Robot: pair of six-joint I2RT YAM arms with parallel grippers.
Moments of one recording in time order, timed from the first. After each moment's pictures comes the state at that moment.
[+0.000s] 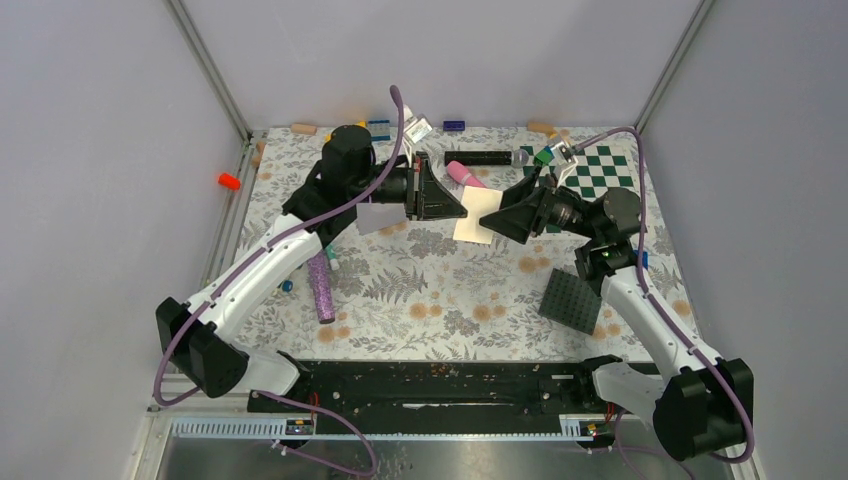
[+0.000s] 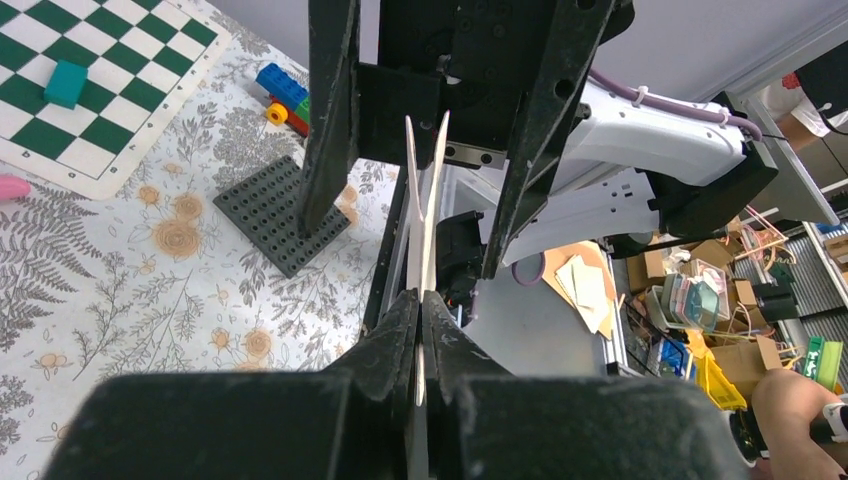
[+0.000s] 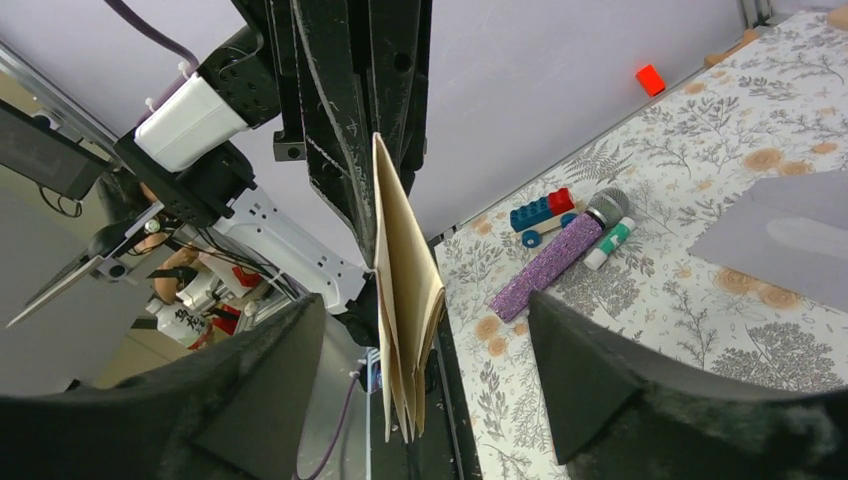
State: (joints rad) left arm -0.62 1.38 1.39 -0.16 0.90 -0.53; right arm 0.25 1.09 0.77 0.67 -1.03 0.91
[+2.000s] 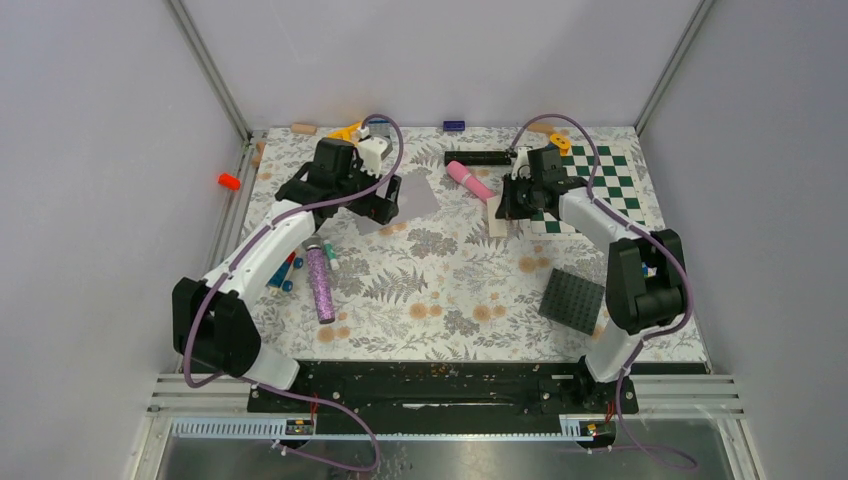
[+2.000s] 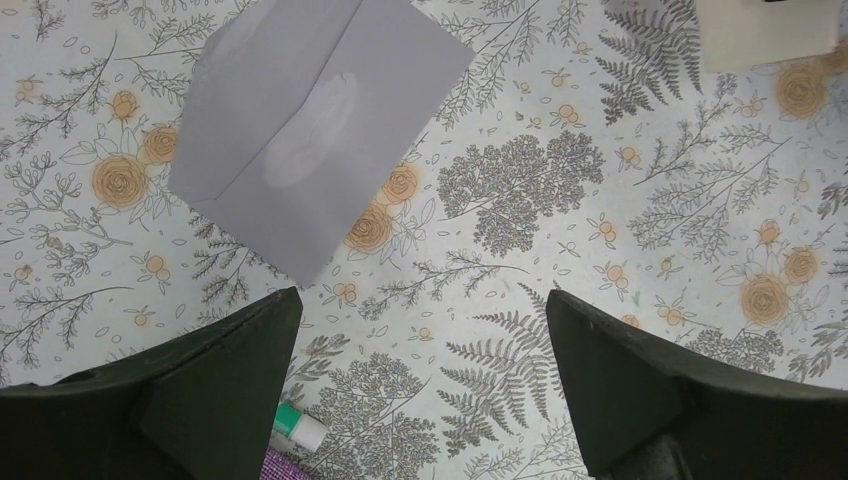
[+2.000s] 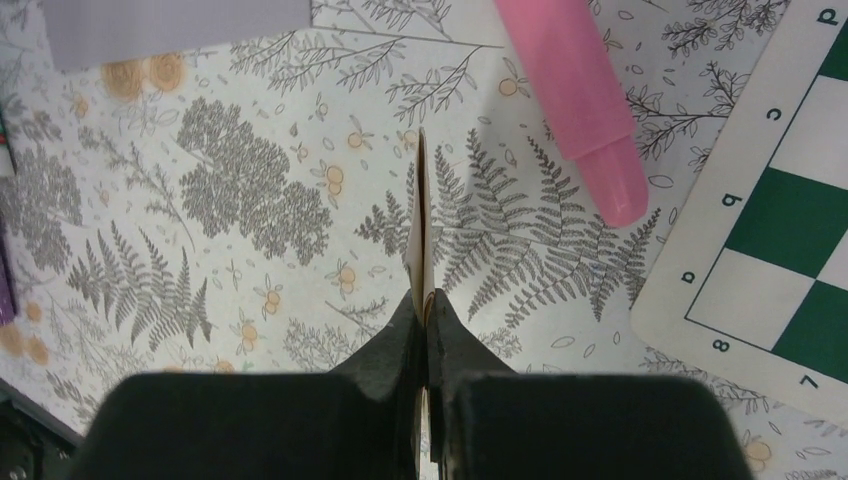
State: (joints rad) left arm -0.37 1.49 1.29 -0.51 0.22 0.09; right arm 0.26 1.72 1.22 -0.39 -0.32 0.13
